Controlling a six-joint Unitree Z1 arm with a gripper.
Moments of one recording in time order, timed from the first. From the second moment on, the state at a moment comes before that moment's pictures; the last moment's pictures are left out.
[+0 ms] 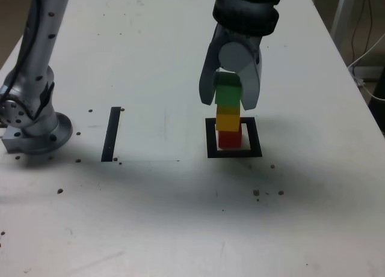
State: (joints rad) arm -0.06 2.09 -1.88 1.58 -0.05 0.15
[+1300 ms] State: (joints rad) arm -0.05 2.09 -1.84 1.57 -0.04 0.16
